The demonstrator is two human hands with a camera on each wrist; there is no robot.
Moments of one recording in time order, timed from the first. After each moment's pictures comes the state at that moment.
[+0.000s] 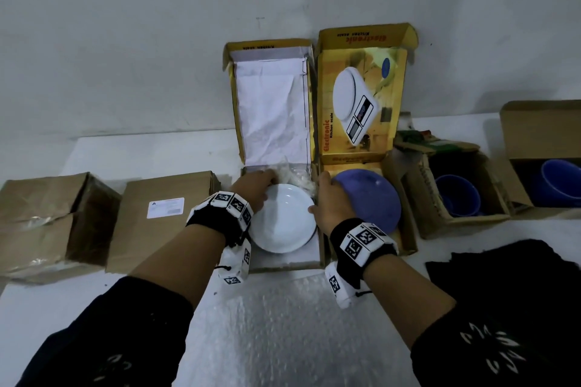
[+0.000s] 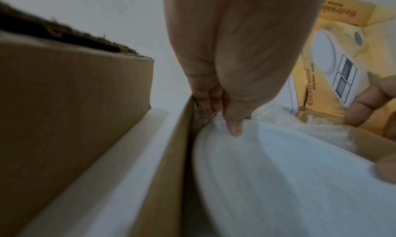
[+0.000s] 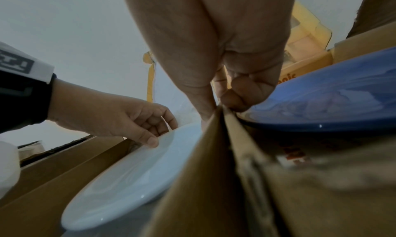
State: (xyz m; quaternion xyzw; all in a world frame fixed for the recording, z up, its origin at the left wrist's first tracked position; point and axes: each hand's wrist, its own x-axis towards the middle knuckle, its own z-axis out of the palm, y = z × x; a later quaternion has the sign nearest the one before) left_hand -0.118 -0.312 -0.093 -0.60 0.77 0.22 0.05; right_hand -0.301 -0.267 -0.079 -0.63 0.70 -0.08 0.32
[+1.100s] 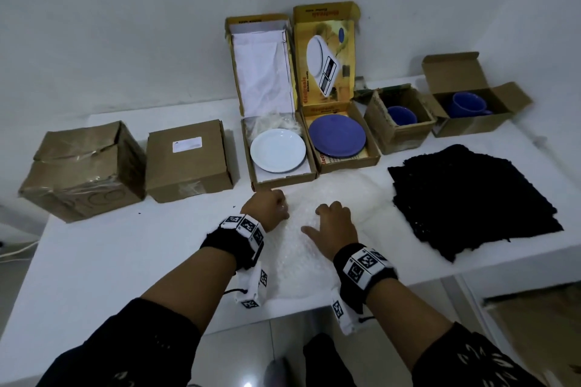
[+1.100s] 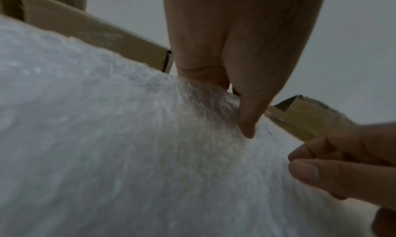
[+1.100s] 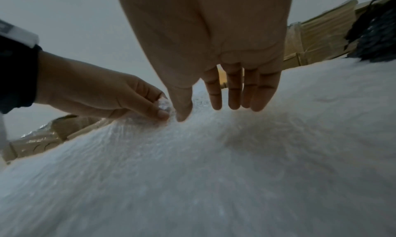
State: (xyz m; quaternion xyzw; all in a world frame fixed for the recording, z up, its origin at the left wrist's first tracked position) left_hand -0.116 -0.095 -0.092 -0.57 0.77 0.28 -0.02; right_hand -0.274 -0.018 -0.095 -0.62 0.75 -0.06 0.22
